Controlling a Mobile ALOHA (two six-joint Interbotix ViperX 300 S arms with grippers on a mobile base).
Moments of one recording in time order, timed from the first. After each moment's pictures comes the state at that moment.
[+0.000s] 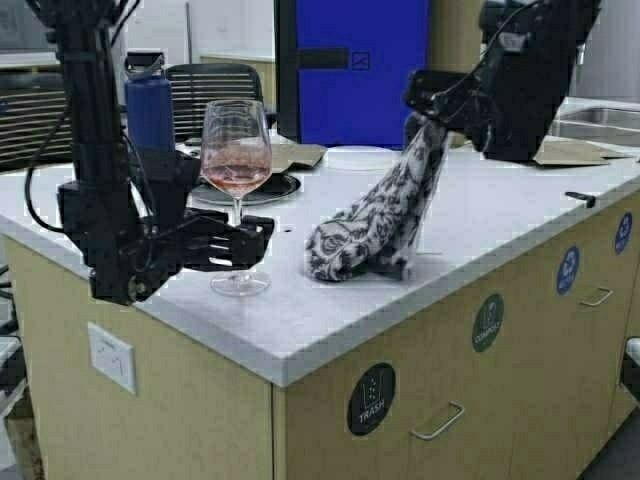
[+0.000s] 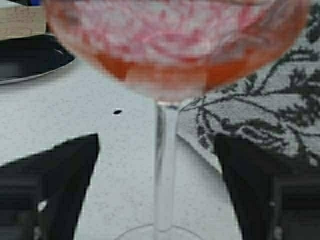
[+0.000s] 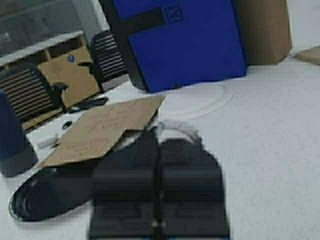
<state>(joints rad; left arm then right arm) -0.36 0.87 0.65 0.10 -1.58 0.01 0.33 0.45 0.64 0.28 -1.27 0.17</state>
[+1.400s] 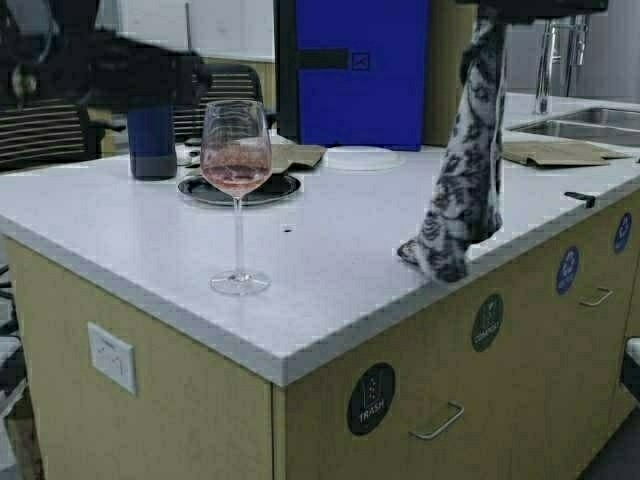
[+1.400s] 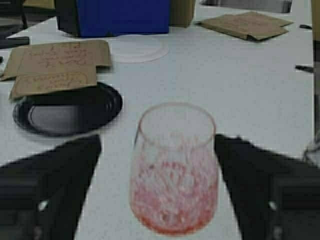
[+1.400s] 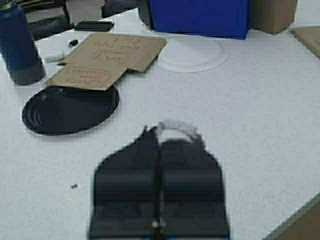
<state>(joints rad) -0.38 -0.16 1.13 -0.02 -0.95 0.01 0.27 -0.22 0.82 0.12 -0.48 -0.03</state>
